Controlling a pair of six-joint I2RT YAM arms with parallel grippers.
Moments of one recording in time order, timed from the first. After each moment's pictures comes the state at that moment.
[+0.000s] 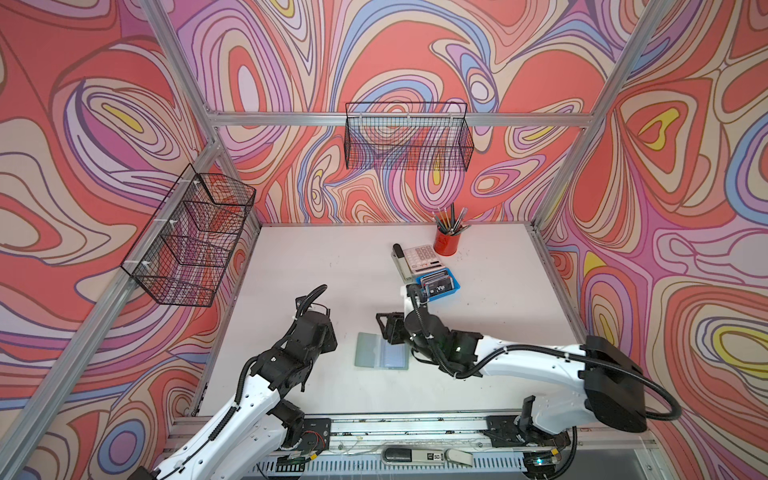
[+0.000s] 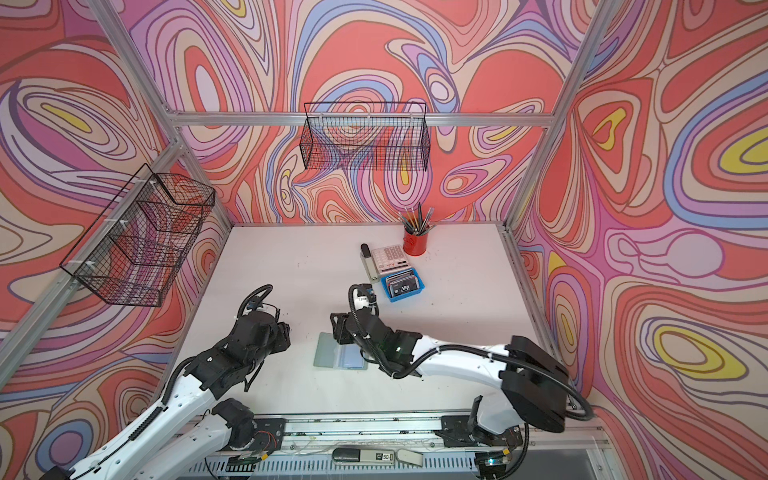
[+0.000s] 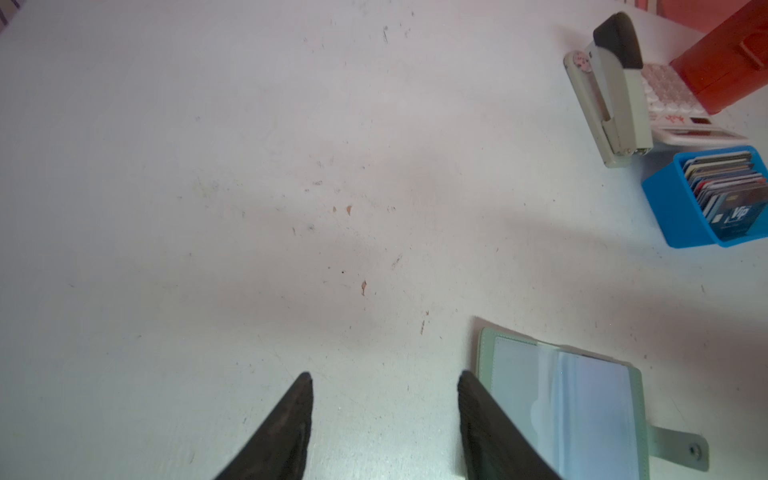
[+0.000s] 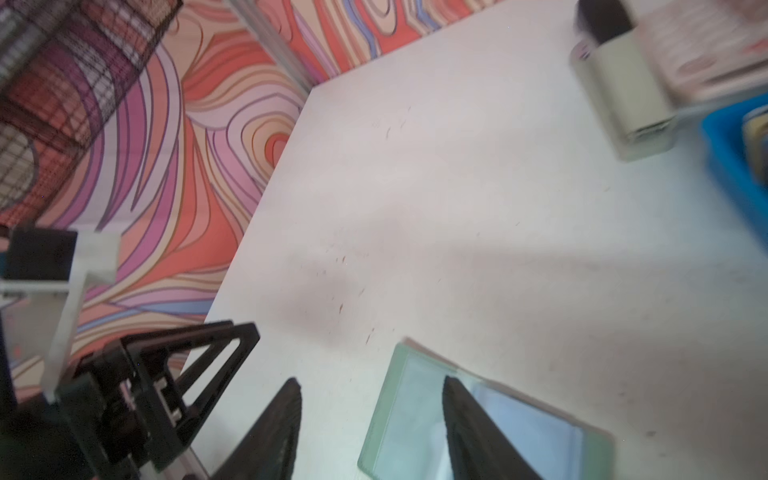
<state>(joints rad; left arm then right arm) -0.51 0.71 0.54 -0.63 -0.37 -0.64 1.02 1.39 0.87 0.06 0.35 0.82</state>
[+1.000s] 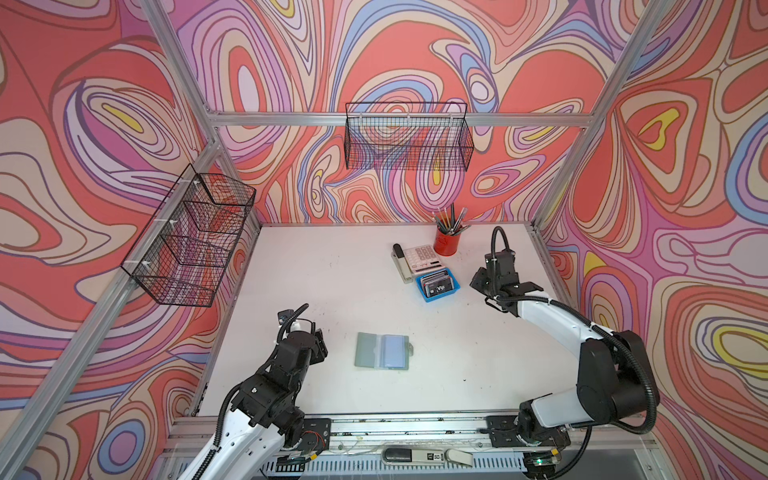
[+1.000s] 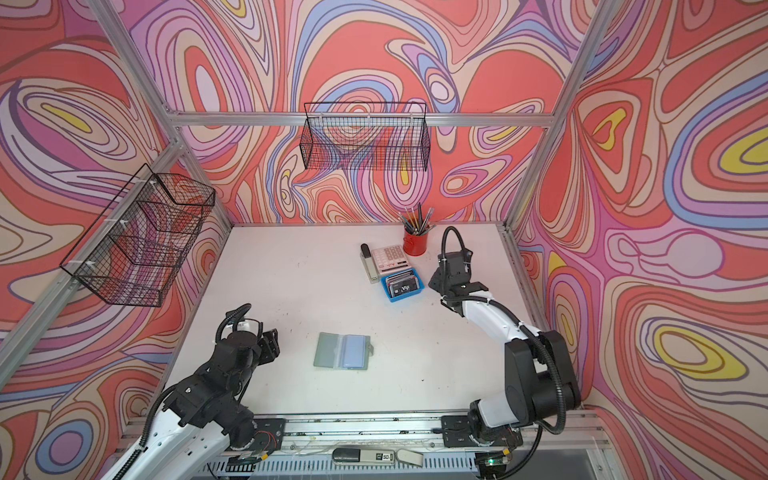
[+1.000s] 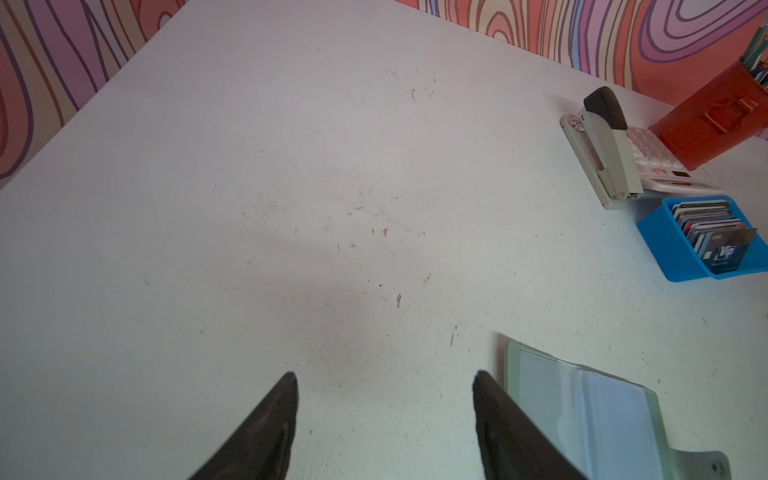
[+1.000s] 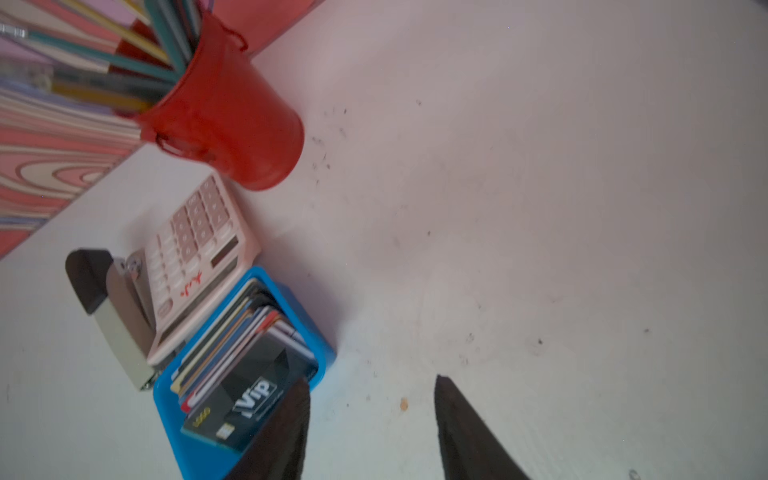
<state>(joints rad) -0.51 0.43 0.43 -0.68 -0.44 -0.63 0.18 1.51 0.97 -0.26 0.18 0.68</state>
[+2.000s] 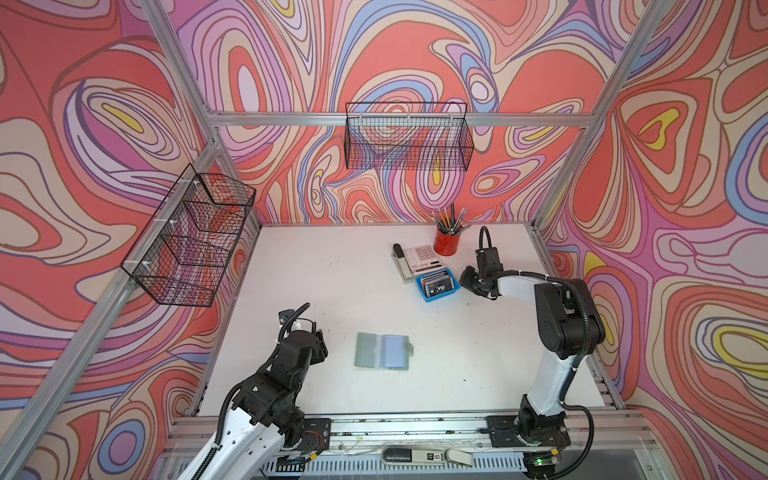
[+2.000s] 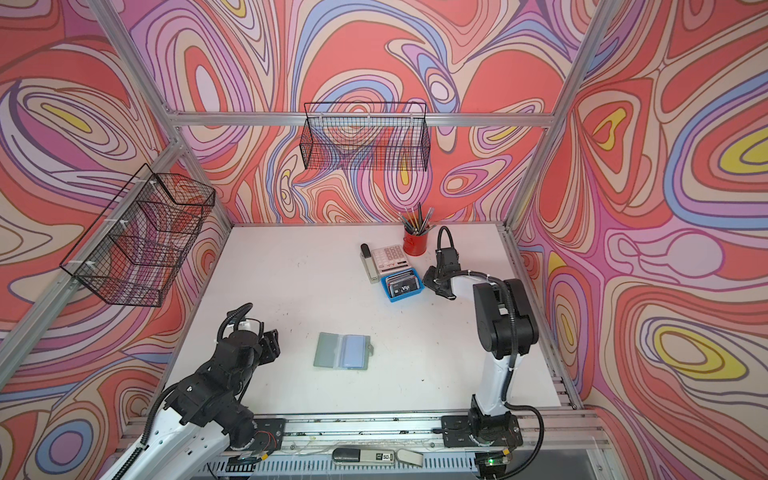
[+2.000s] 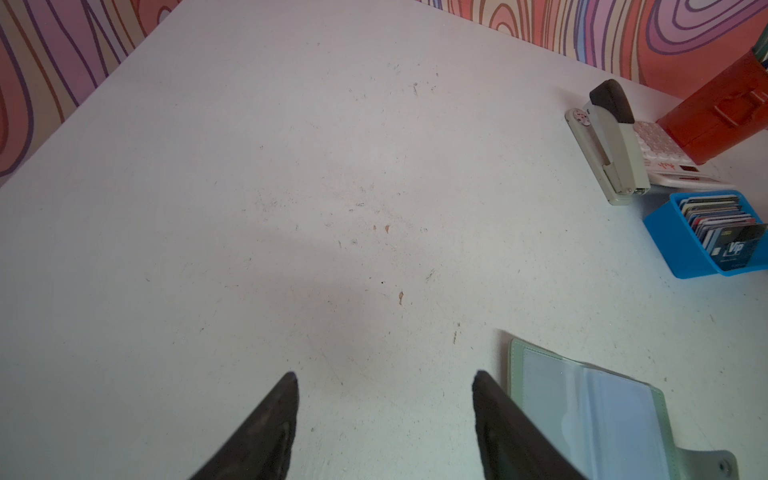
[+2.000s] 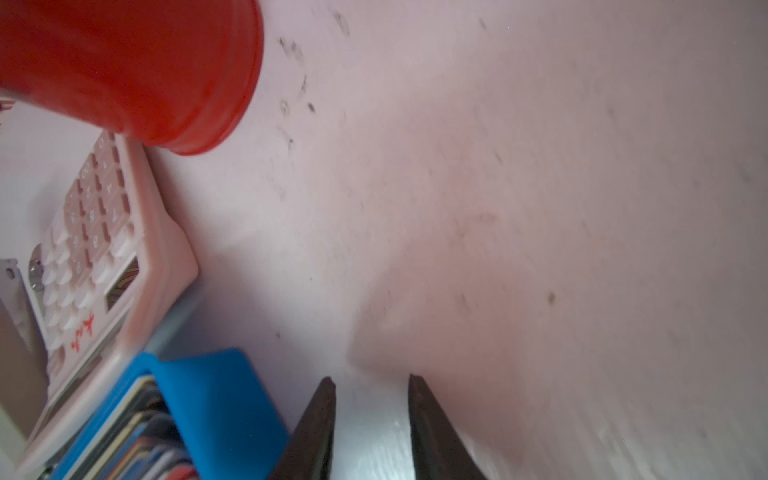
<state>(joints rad) -0.51 0.45 0.43 -0.68 -0.44 -0.63 0.13 1.89 1.06 -0.10 -0.09 0.66</state>
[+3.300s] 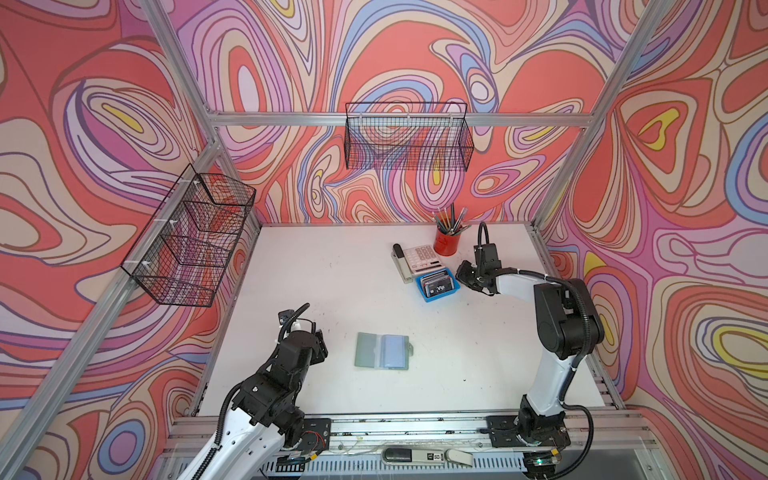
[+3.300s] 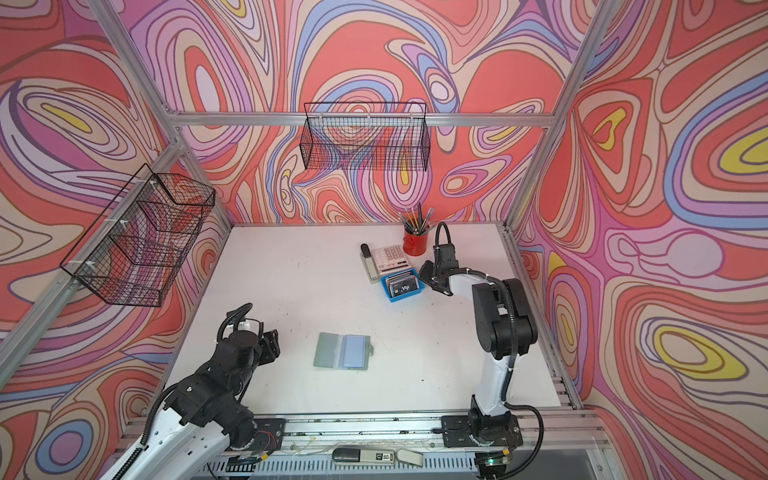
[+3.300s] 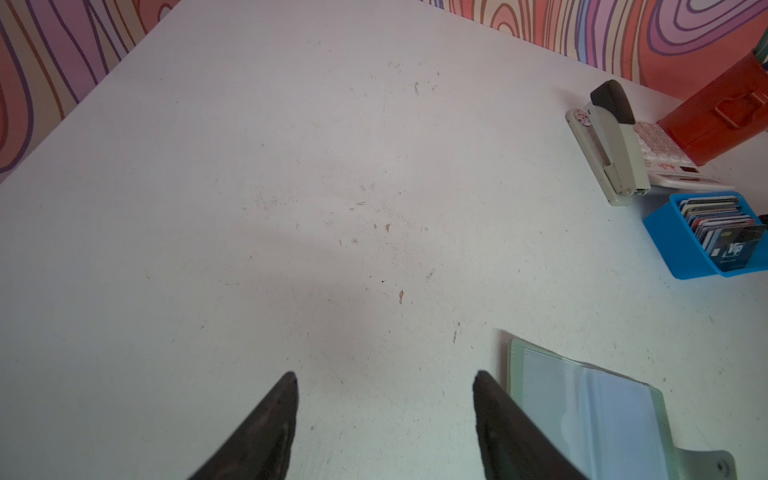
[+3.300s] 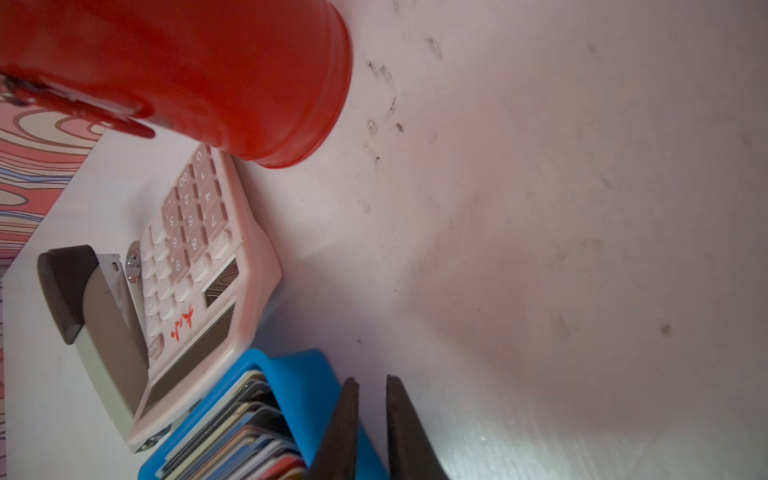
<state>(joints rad) -0.51 0.45 0.43 -0.68 -0.44 -0.64 0.15 1.91 1.11 -0.06 -0.16 0.69</state>
